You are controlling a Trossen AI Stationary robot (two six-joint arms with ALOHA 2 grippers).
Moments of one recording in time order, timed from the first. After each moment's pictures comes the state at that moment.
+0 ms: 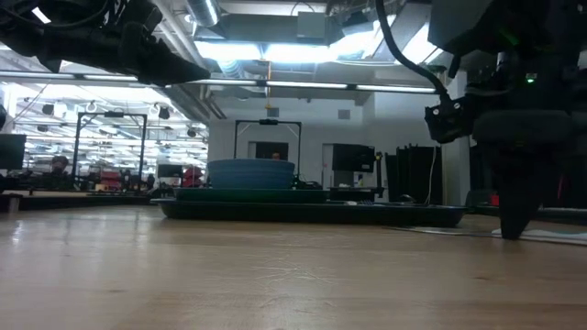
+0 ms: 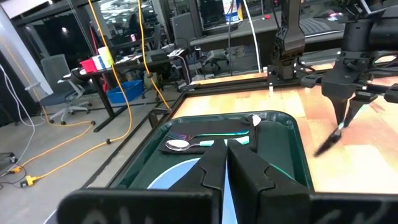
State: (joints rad) left arm 0.28 0.69 0.27 0.33 -0.01 0.20; right arm 0.40 1.71 0.91 -0.68 0.14 1.07
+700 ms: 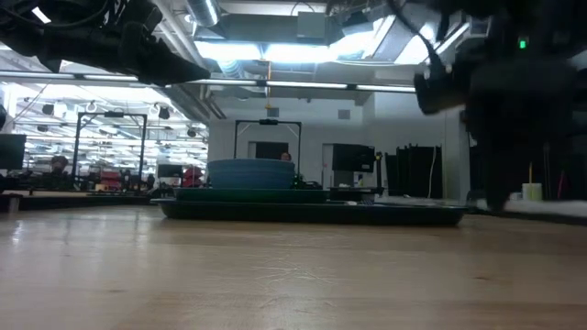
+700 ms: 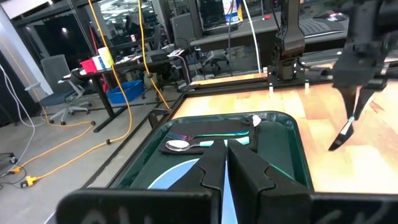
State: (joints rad) left arm 0.28 0.69 0.27 0.33 -0.01 0.20; right arm 0.40 1.68 1.00 -0.73 0.13 0.97
